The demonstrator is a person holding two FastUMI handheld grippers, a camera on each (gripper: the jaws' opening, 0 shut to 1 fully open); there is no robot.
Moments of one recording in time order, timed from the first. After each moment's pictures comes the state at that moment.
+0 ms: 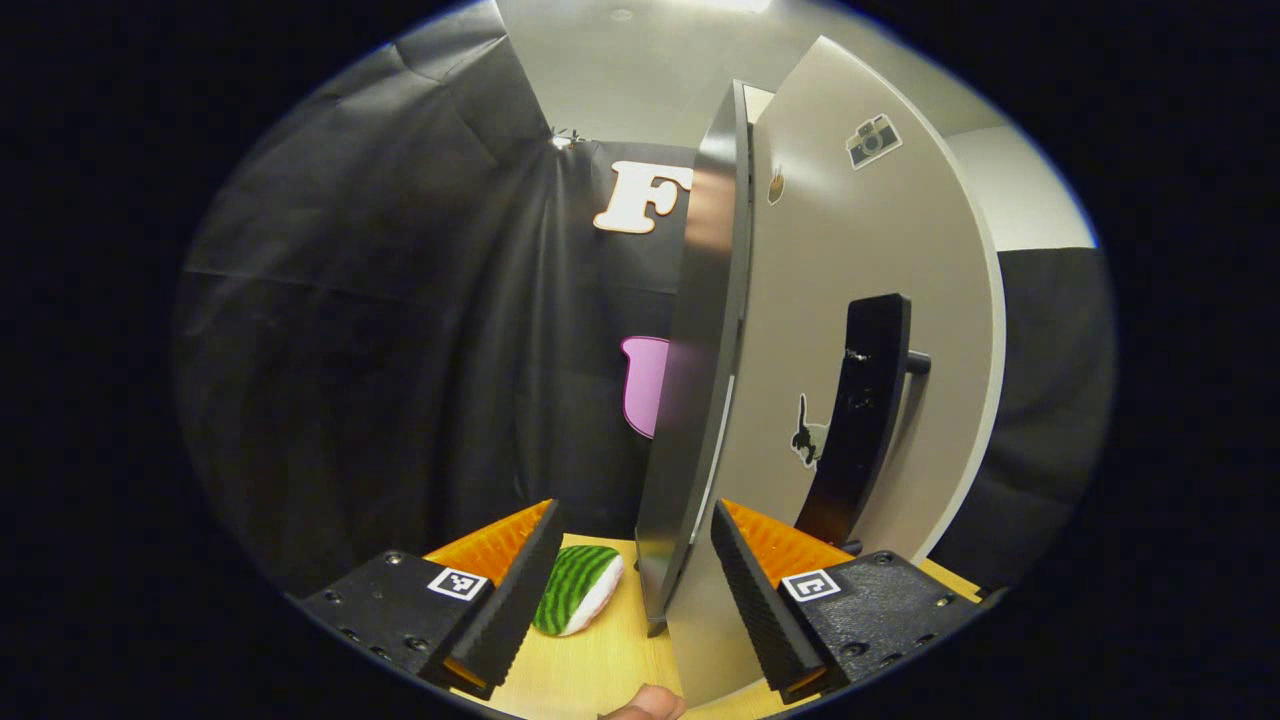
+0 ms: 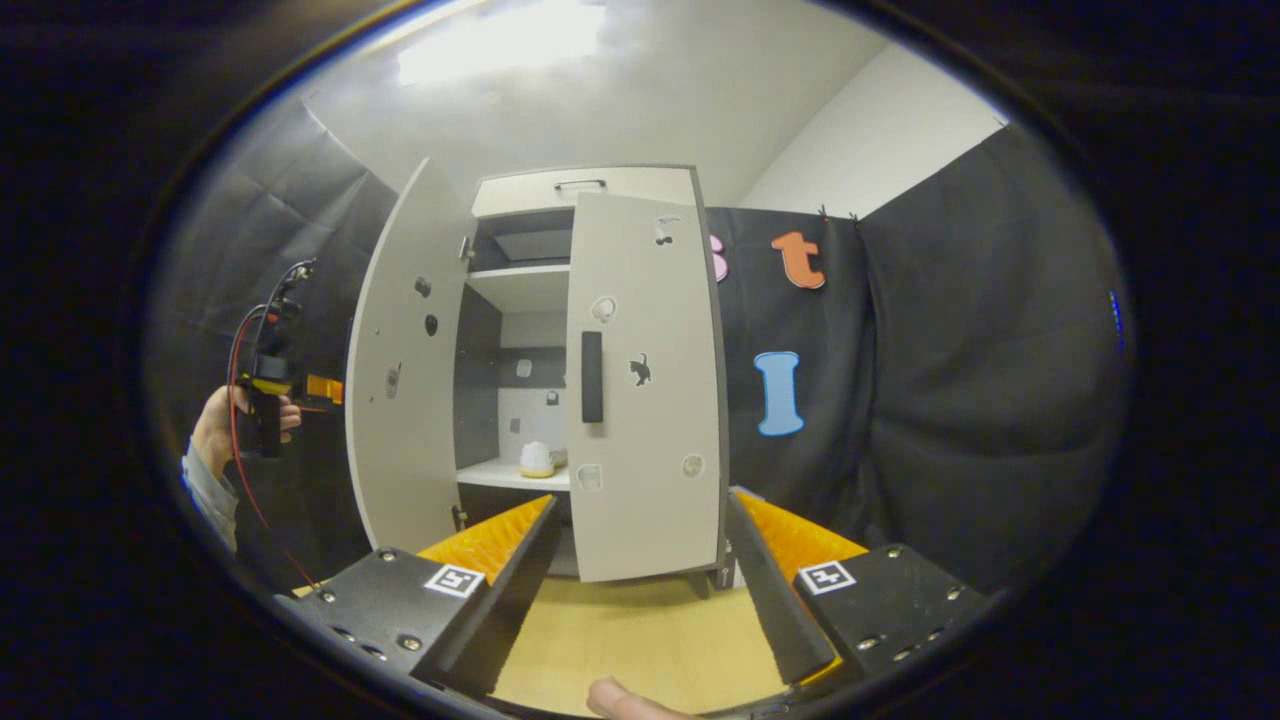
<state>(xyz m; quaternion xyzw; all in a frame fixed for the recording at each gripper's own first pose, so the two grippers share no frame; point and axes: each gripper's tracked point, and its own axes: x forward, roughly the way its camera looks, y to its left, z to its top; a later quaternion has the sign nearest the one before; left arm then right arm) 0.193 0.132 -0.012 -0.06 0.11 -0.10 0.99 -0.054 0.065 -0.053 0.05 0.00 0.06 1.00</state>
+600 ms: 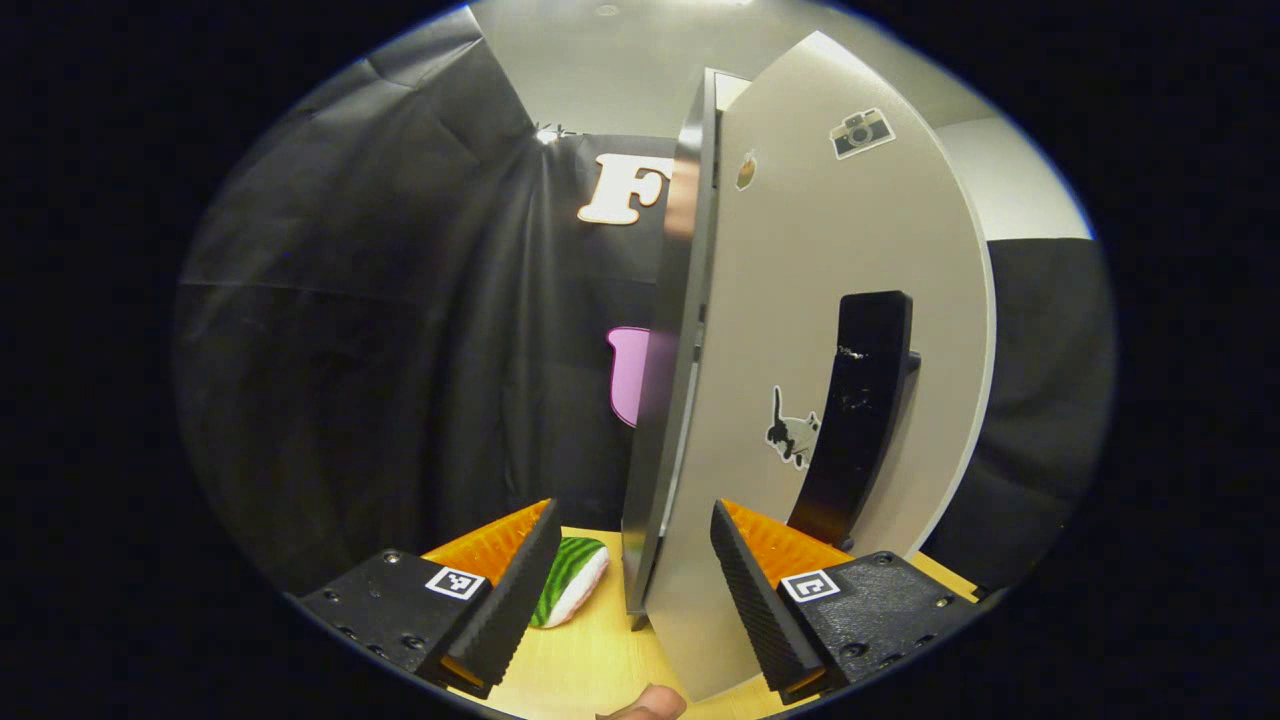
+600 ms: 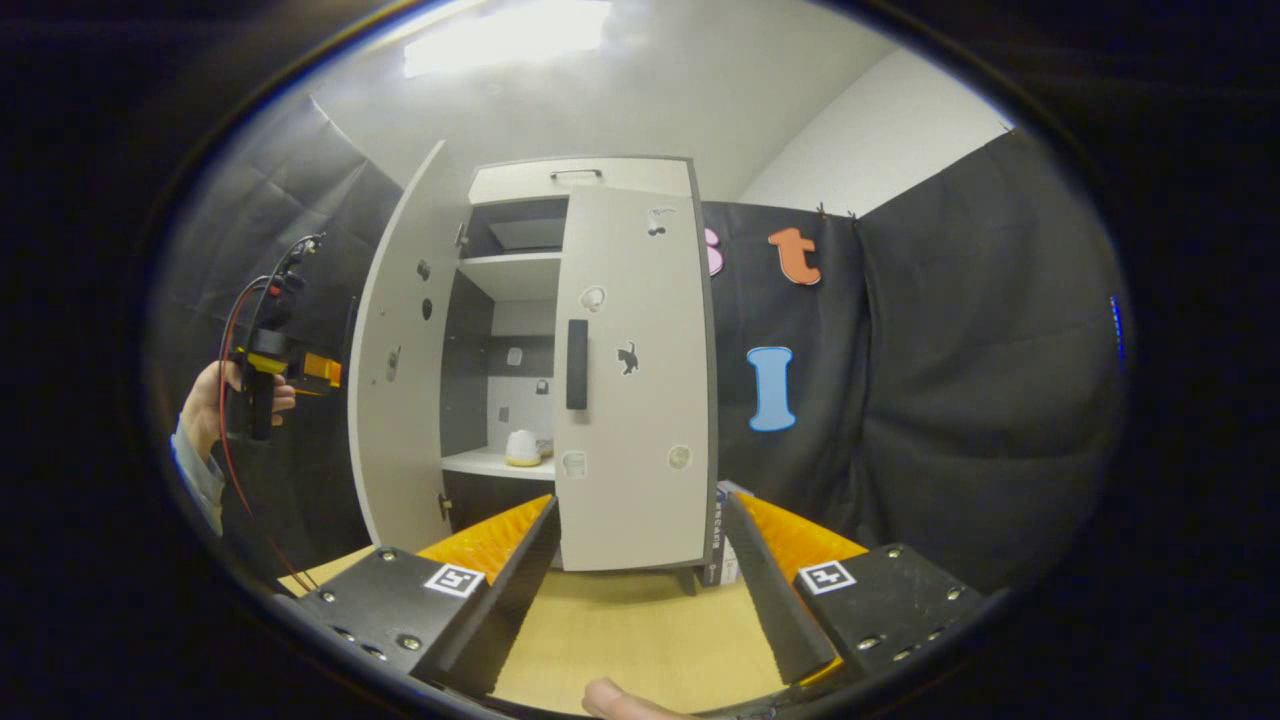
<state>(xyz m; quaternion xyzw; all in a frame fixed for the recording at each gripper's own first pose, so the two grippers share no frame) 0.191 0.124 -0.014 -0.06 0.13 -0.12 0.98 -0.048 0.051 -0.066 0.04 0.00 0.05 1.00</state>
